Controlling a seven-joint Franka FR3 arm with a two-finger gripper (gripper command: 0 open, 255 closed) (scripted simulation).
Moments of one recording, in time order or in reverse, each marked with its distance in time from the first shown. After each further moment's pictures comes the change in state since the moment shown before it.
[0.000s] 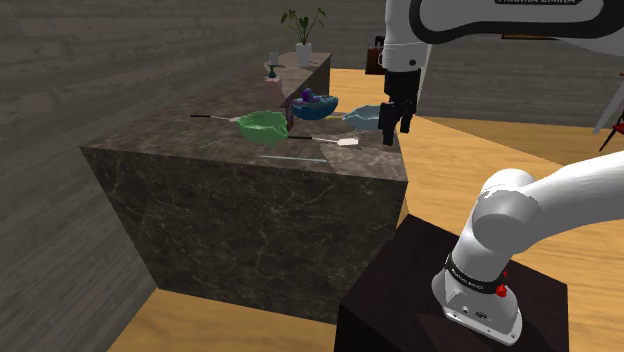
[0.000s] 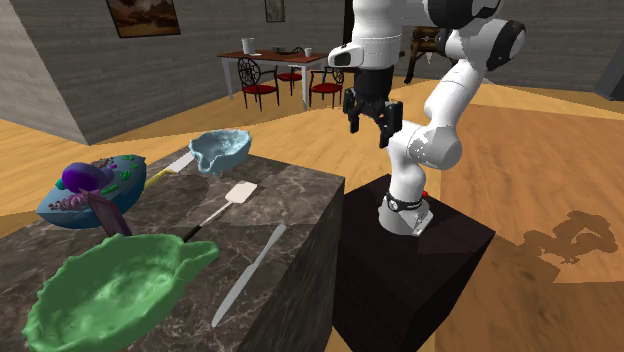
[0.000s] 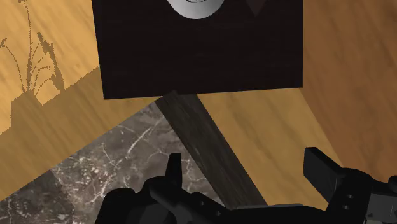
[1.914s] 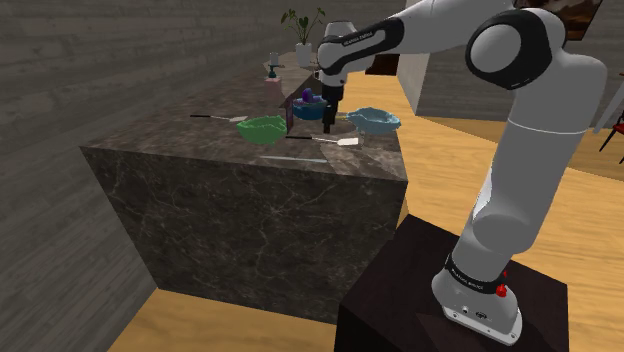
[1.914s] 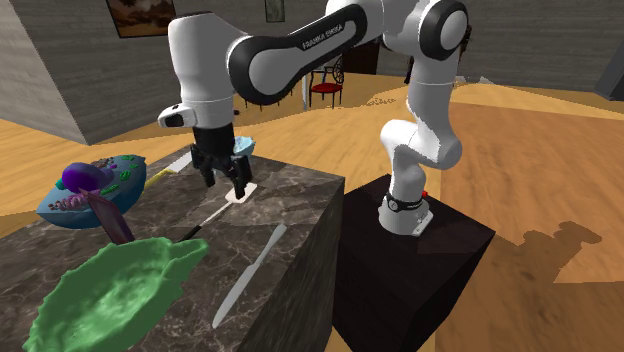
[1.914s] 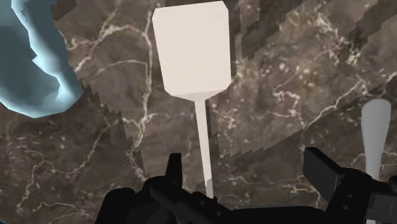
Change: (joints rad) arm 0.018 0.883 -0.300 0.511 0.028 0.507 -0.746
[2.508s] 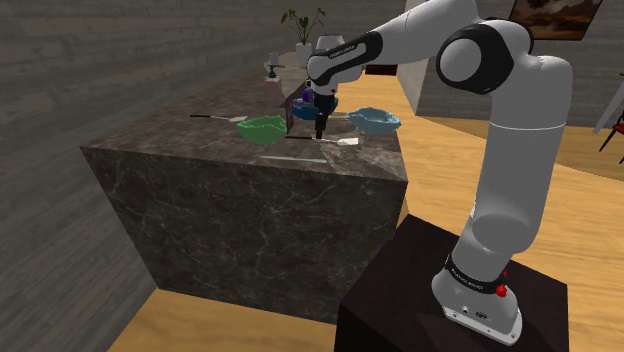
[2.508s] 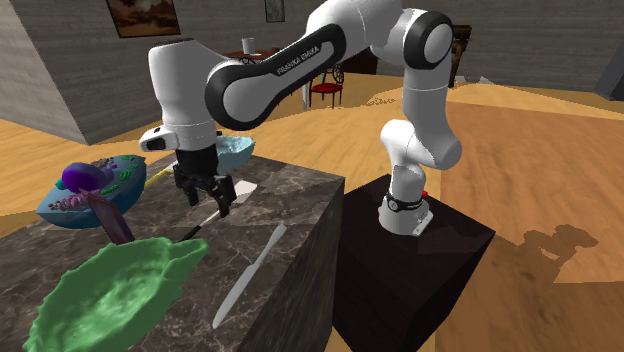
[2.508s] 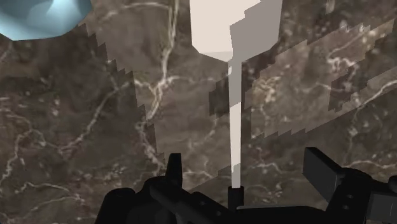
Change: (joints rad) arm -0.014 0.144 0.004 0.088 0.054 0.064 -0.088
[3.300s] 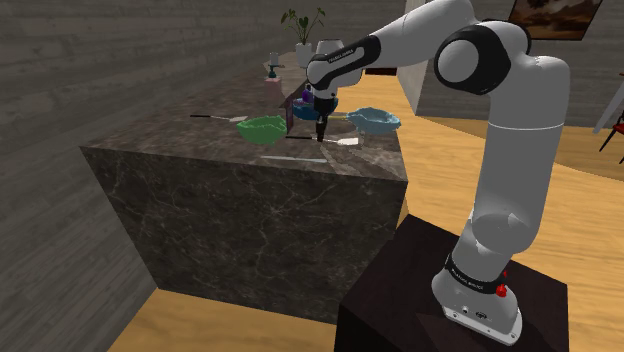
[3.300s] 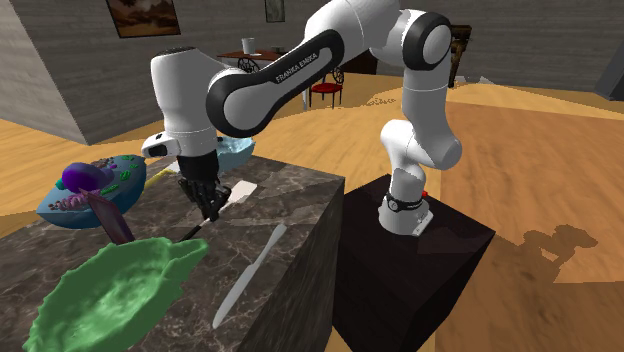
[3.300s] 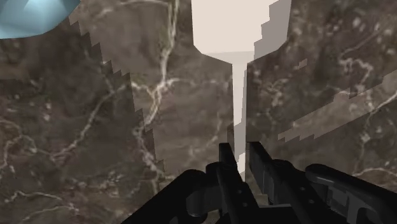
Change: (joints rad) arm -0.001 0.011 0.001 -0.018 0.004 0.029 -0.005
